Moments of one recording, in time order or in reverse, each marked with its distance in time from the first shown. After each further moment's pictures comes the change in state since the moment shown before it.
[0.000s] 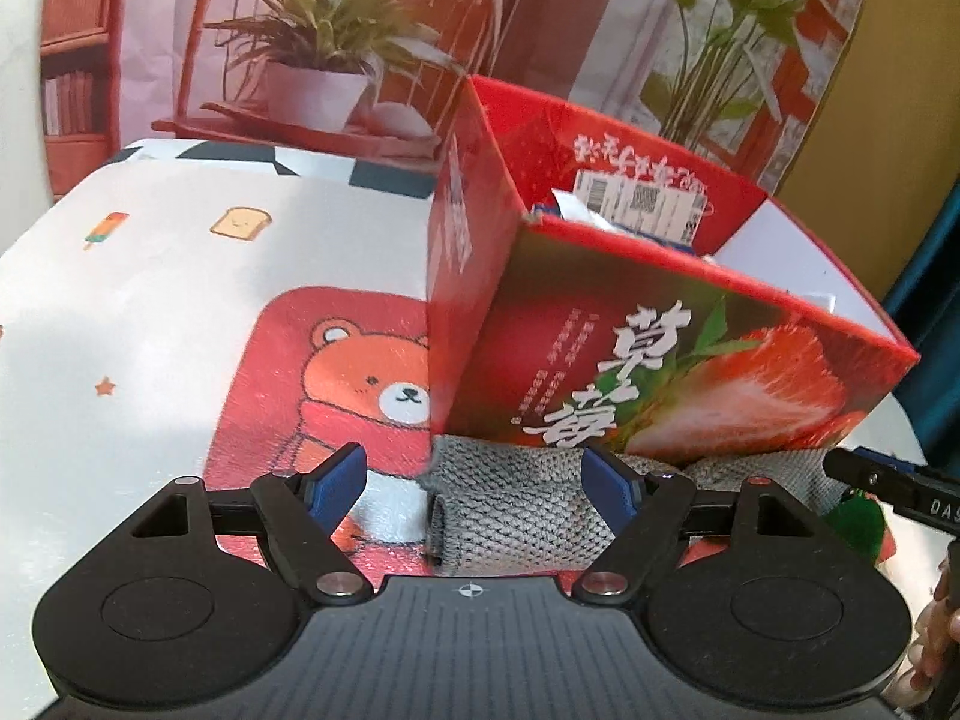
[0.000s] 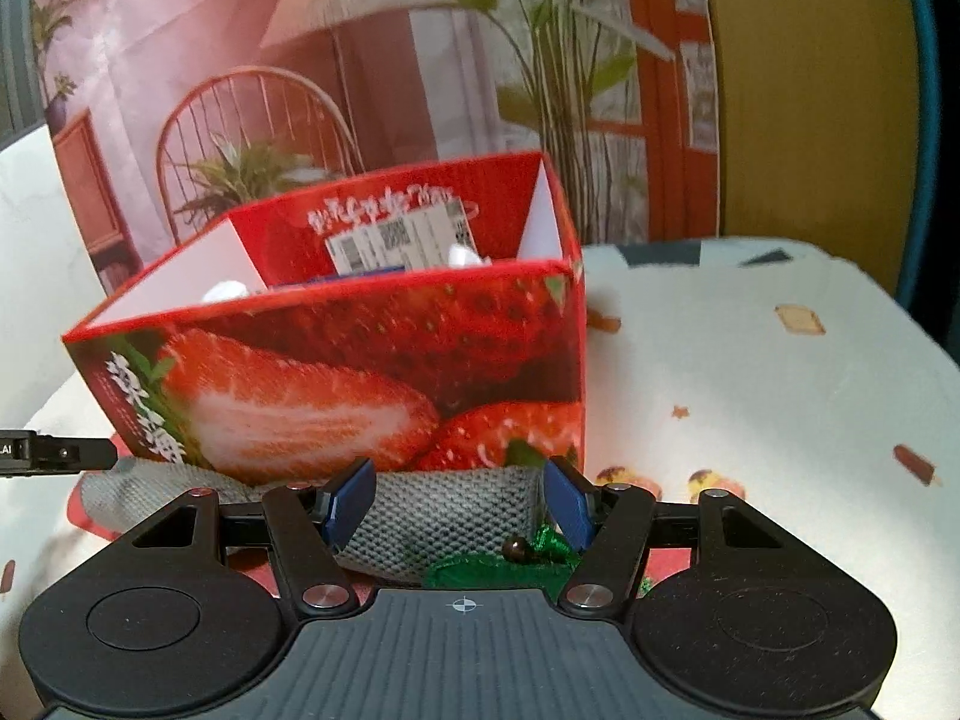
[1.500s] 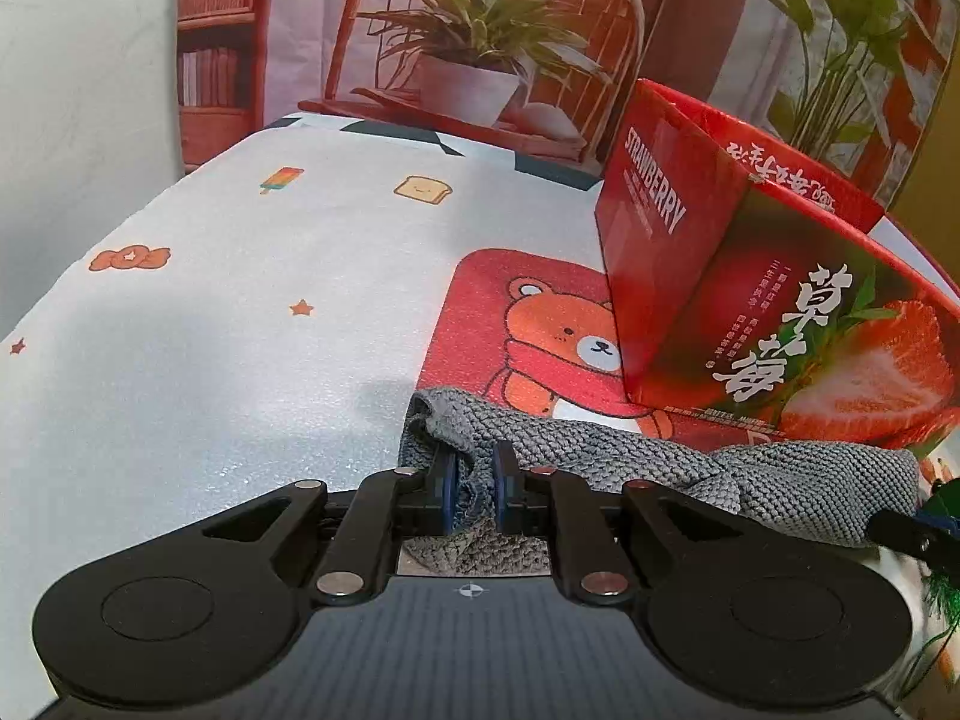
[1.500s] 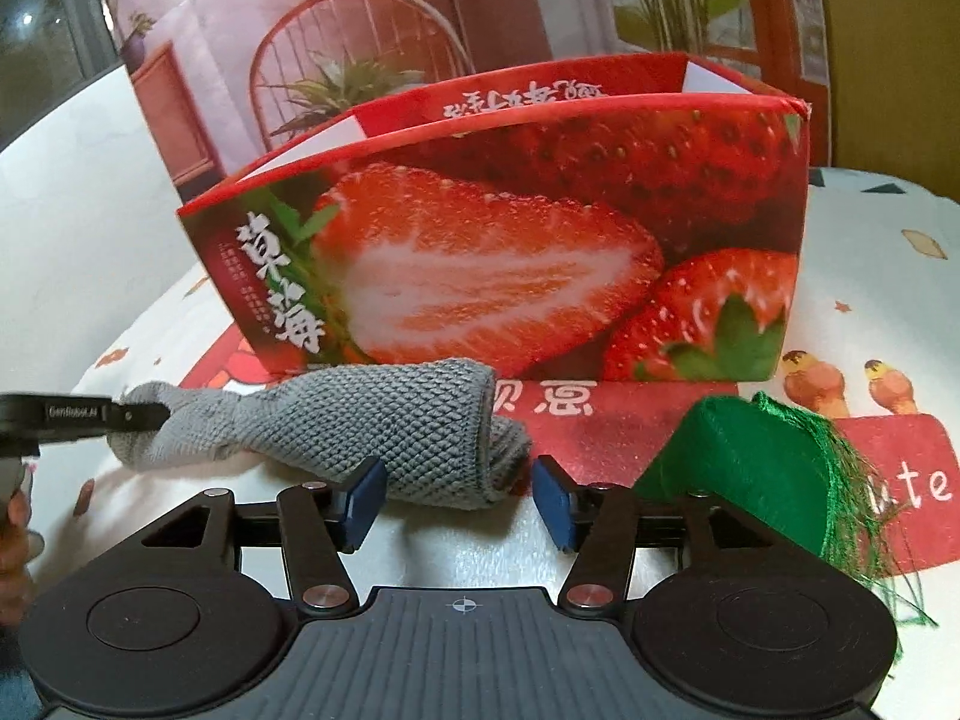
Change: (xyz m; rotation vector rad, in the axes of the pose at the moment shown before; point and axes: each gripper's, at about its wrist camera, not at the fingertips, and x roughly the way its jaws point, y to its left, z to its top) left arm -0.032 0.051 -0.034 -0.099 -0.025 0.210; right arm 0.008 0.058 -0.037 -0.024 0.098 0.184
